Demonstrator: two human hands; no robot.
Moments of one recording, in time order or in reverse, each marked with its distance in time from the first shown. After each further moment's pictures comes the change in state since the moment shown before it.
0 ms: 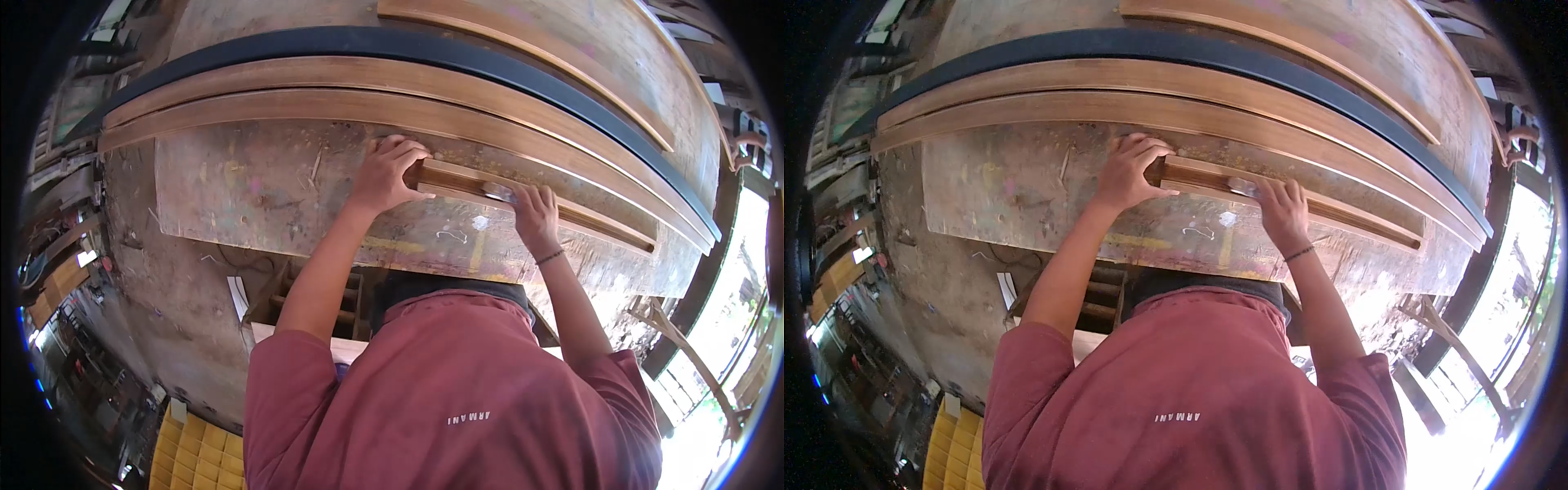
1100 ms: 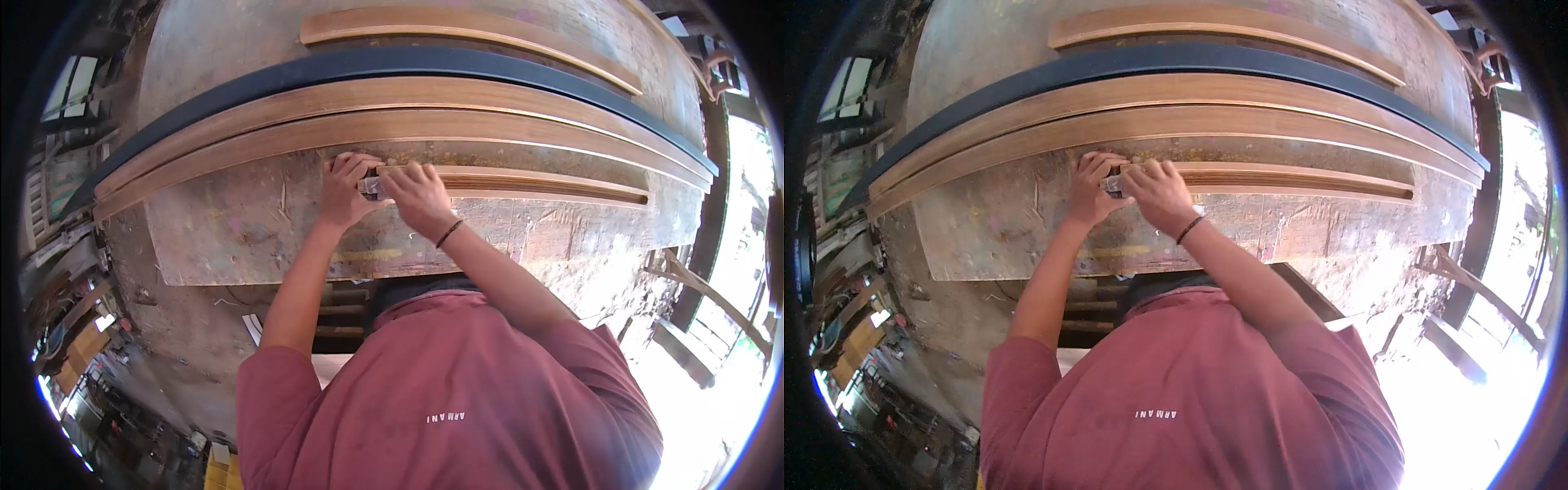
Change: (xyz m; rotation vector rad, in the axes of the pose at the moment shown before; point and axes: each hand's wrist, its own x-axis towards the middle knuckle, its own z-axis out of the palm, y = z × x) left_hand 0.004 0.005 -0.003 0.047 -0.024 0.052; right_hand 0.063 -0.112 0.033 0.015 -0.047 -0.143
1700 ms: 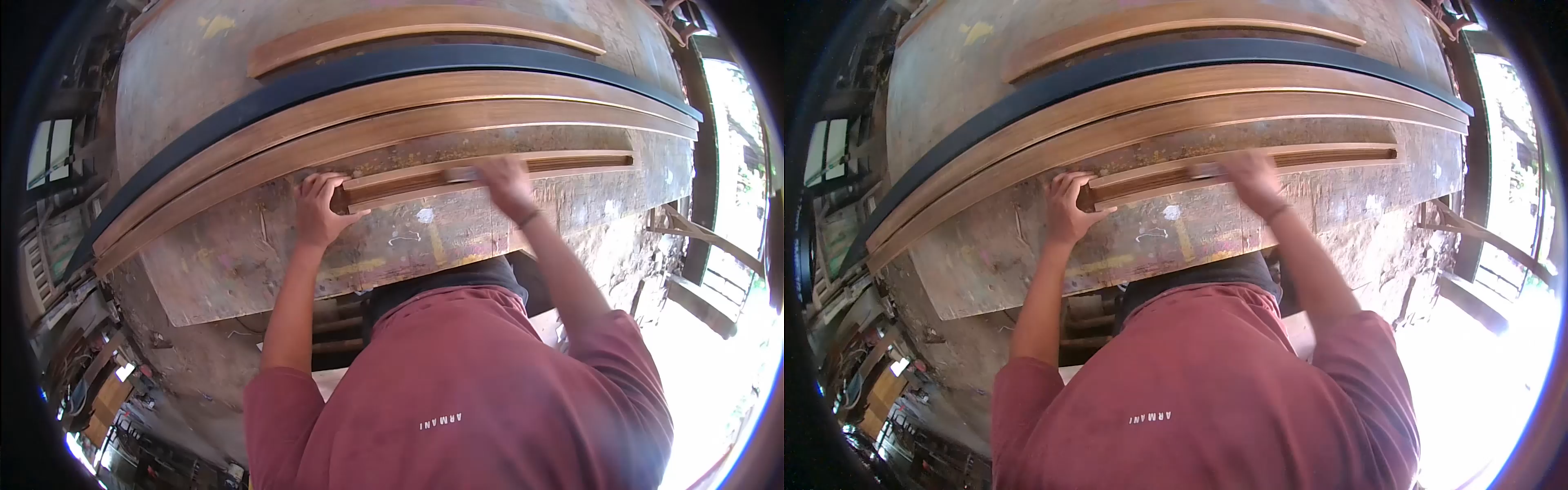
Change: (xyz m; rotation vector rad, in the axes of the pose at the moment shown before) left_hand 0.003 0.001 0.001 0.064 0.002 0.040; right_hand -0.127 0.150 -0.037 0.046 -0.202 0.373
